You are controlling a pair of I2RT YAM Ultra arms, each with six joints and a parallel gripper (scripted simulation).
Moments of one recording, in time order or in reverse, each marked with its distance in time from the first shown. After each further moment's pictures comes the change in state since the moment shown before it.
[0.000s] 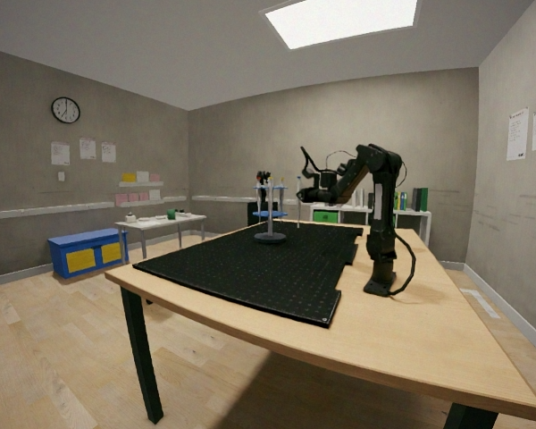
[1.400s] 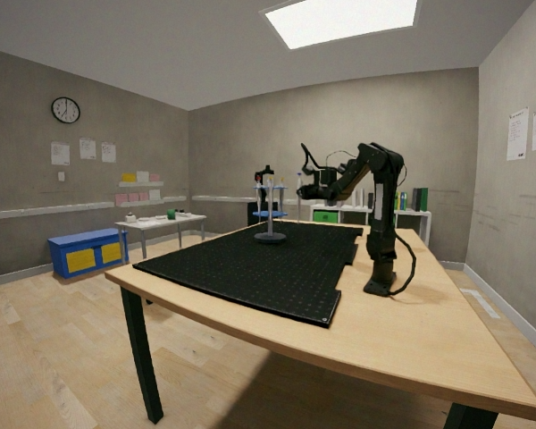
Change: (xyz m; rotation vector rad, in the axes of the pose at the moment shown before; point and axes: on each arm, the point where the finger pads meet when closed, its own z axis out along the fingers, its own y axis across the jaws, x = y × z) left arm -0.015 0.000 0.000 0.002 -0.011 -0.002; right arm 0.000 0.000 0.000 0.000 0.000 0.000
